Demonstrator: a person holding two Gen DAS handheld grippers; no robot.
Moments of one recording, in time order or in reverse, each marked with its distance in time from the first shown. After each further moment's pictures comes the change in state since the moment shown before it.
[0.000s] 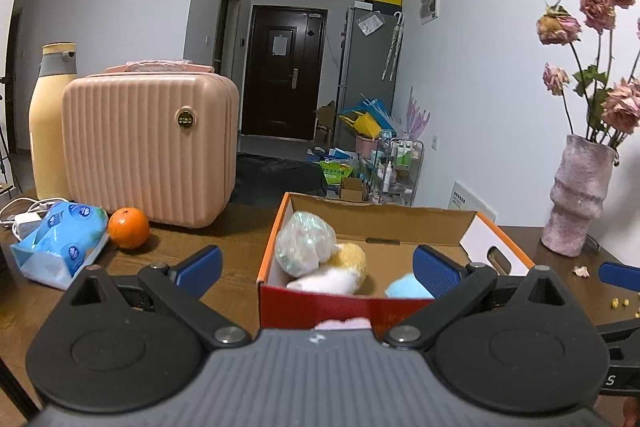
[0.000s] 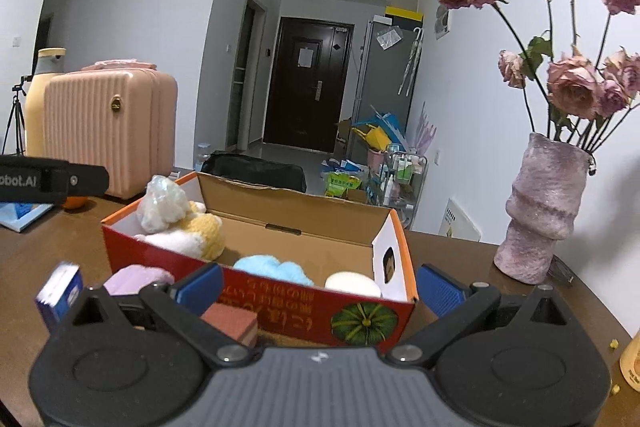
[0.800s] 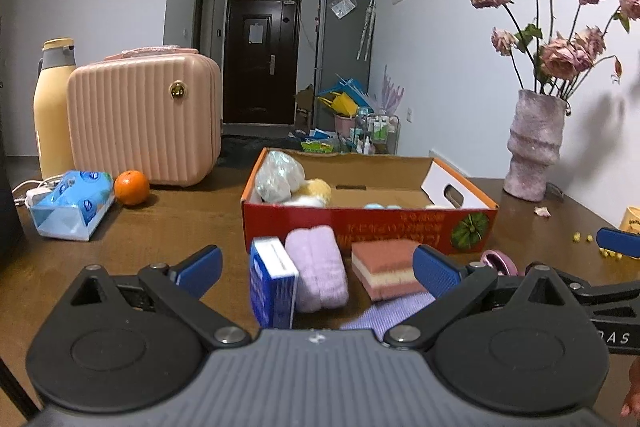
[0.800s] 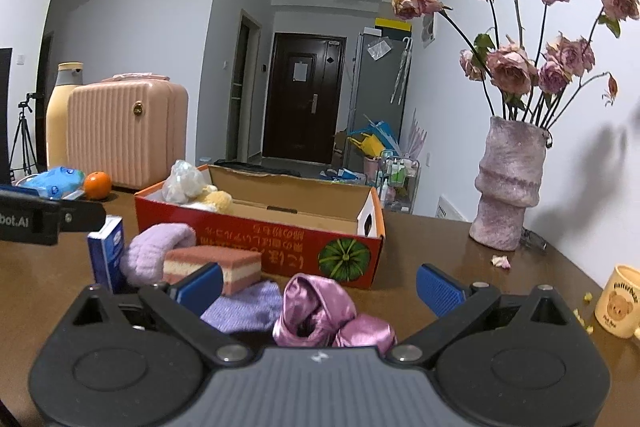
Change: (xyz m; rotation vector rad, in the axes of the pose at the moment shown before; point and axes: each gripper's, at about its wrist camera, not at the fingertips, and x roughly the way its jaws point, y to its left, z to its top) left arm -0.081 -0.018 -0.056 0.065 0.052 -0.051; right arm -0.087 -0.015 -0.057 0.040 -0.043 0.004
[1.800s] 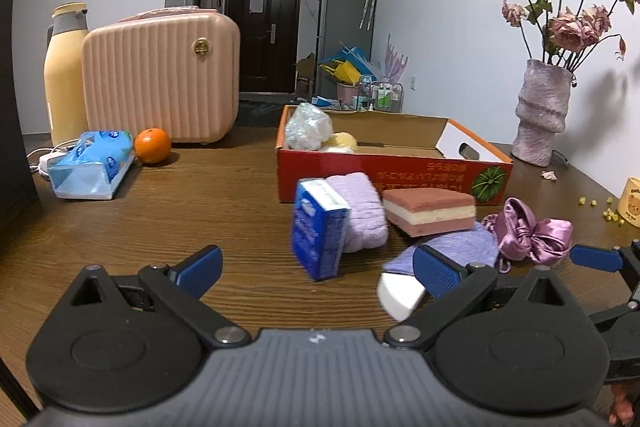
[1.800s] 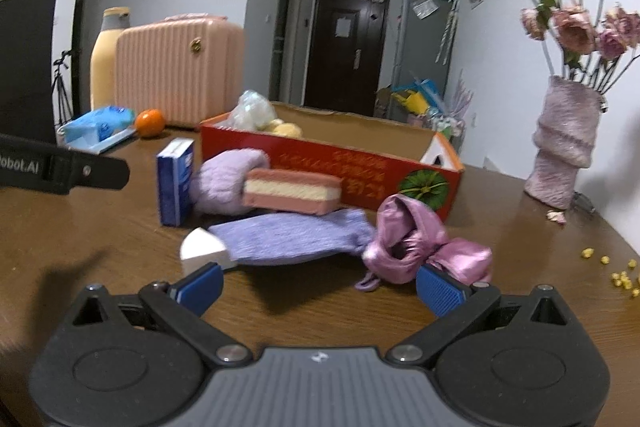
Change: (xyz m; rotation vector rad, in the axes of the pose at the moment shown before) left arm -0.010 0.046 -0.022 -0.003 0.098 -0.004; right arm 0.008 0.056 -0.032 -0.051 0.155 0.124
